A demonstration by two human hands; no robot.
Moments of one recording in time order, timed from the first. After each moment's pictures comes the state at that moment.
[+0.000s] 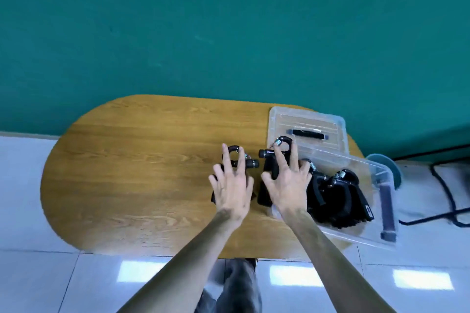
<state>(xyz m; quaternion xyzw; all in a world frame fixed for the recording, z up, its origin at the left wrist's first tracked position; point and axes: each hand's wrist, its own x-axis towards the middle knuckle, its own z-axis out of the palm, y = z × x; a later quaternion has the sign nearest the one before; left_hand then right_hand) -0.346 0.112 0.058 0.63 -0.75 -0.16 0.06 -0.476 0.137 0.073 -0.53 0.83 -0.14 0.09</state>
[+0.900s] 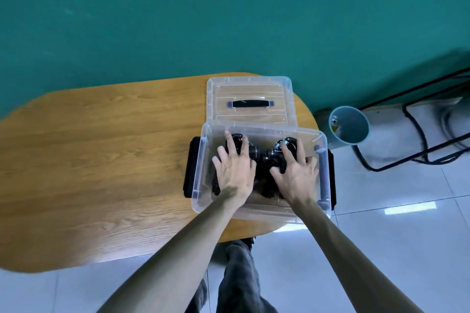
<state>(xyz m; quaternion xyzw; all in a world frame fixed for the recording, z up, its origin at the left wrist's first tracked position) -0.558 0.140 0.015 0.56 -0.81 -0.15 -0.04 -0.686 0.215 0.021 -0.42 0.89 -0.07 0.18</state>
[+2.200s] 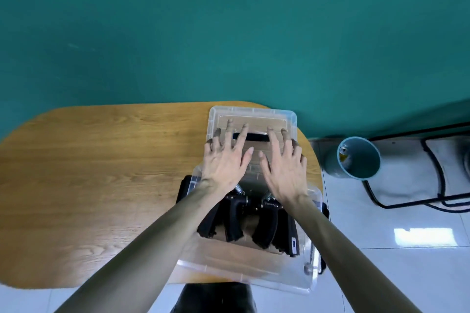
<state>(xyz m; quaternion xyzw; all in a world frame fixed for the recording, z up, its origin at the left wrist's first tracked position) -0.604 0.014 0.058 0.51 -0.85 -0.12 -0.07 -0.750 0.087 0.050 -0.57 0.81 -0.06 0.09</state>
